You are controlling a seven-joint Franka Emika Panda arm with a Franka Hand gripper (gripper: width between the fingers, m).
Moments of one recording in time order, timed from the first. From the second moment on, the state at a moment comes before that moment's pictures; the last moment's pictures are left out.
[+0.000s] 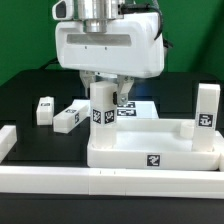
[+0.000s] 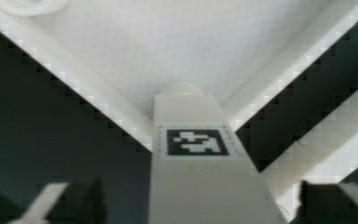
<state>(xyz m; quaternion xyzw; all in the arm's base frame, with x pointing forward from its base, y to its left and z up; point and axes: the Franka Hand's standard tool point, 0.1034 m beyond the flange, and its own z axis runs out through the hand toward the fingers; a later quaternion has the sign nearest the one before) 0.569 -0.050 0.101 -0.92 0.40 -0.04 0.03</state>
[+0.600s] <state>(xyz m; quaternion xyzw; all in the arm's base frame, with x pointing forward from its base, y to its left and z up) 0.570 -0.048 0.101 -0.99 0.16 -0.05 0.02</state>
